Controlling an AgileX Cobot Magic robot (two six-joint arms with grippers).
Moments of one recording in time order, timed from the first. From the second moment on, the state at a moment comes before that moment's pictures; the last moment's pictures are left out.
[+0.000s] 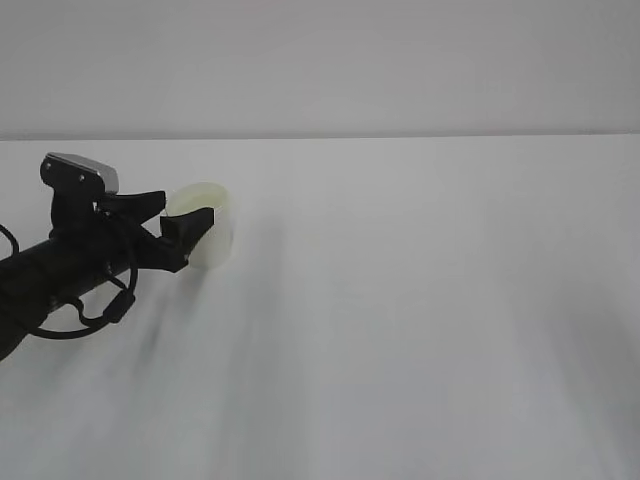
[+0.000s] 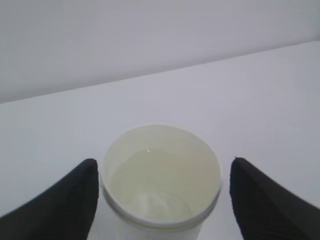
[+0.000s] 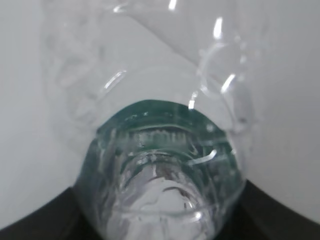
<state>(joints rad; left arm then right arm) -0.22 2.09 -0.73 0.37 -1.14 -0.19 0.13 0.97 -0.41 -1.81 0.28 1.15</state>
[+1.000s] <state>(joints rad) -0.22 1.81 -0.55 0.33 -1.14 -0.25 0.13 0.97 -0.41 -1.81 0.28 1.20</state>
